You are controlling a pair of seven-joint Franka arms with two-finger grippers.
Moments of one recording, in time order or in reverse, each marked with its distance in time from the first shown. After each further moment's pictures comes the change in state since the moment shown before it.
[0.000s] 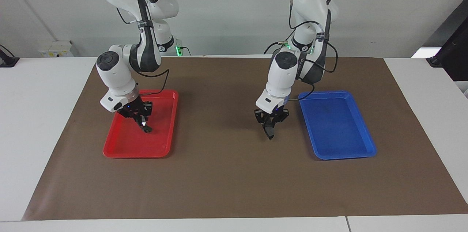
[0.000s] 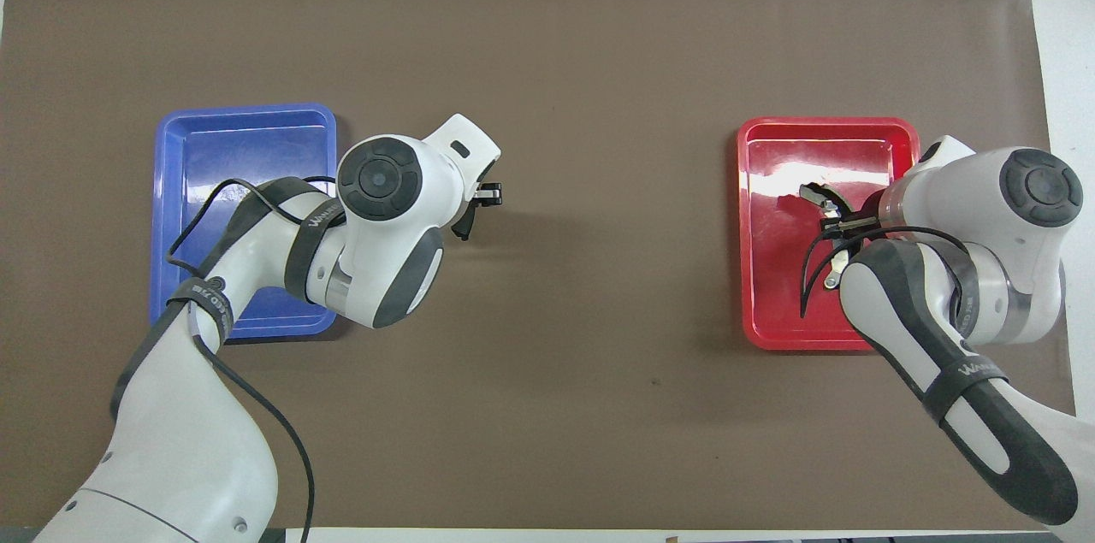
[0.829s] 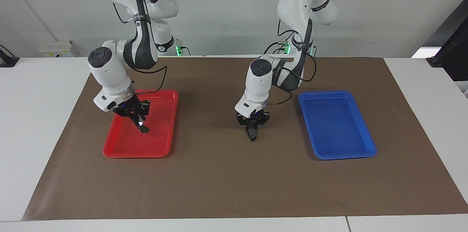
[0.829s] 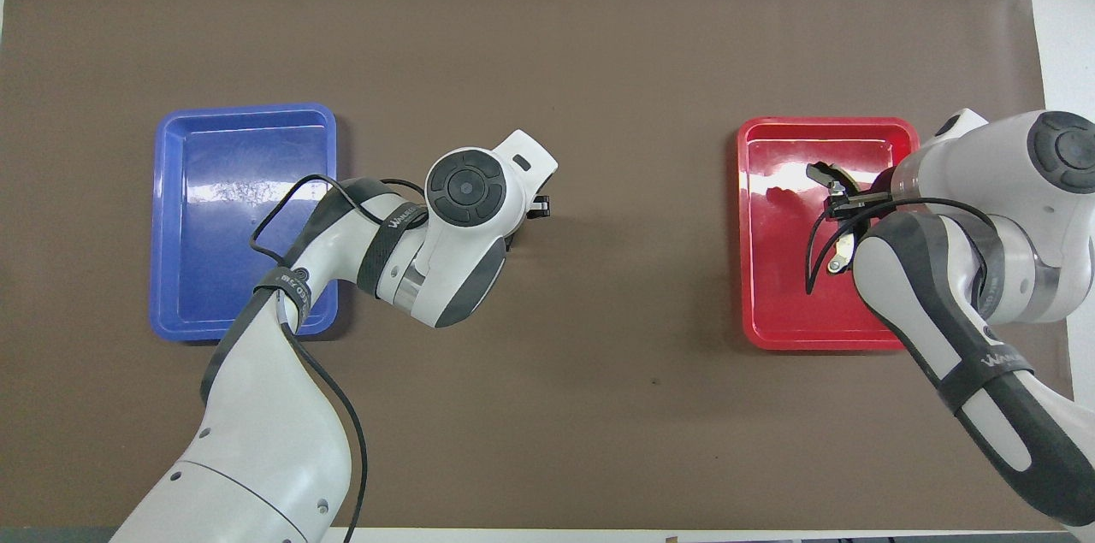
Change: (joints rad) left arm -0.071 0.096 0.005 0.100 0.000 -0.064 -0.088; right arm 0.014 -0.002 0.000 0.089 0.015 -0.093 0.059
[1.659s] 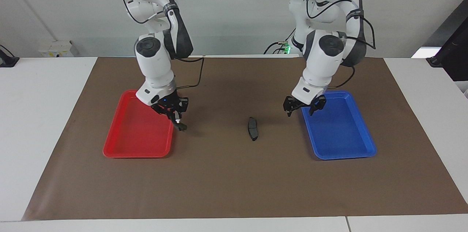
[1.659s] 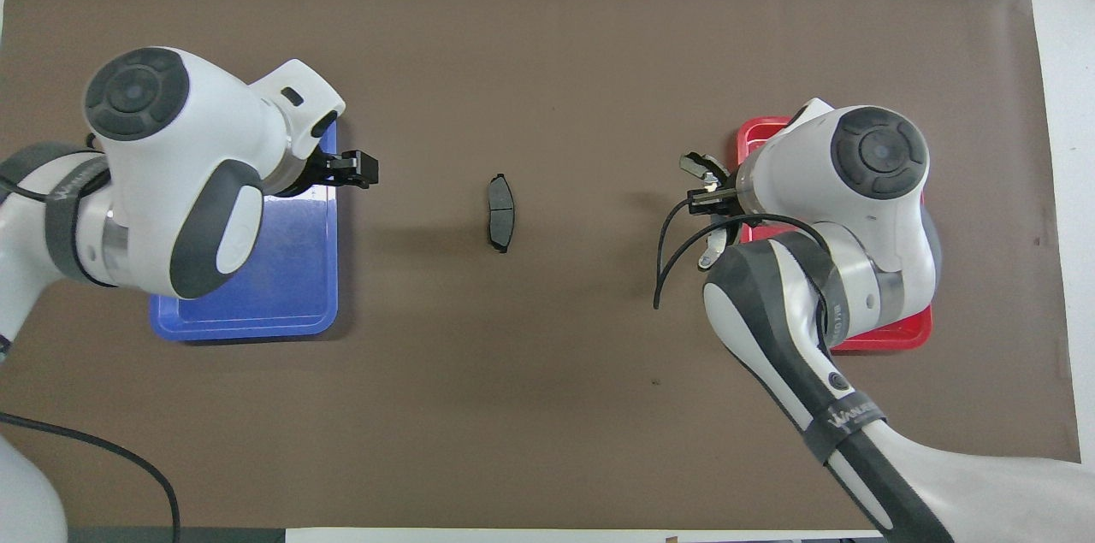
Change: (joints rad) left arm 0.312 -0.313 0.034 -0.068 0.000 -0.287 0.348; right arm 0.317 0.038 0.008 0.123 0.001 -0.038 0.292
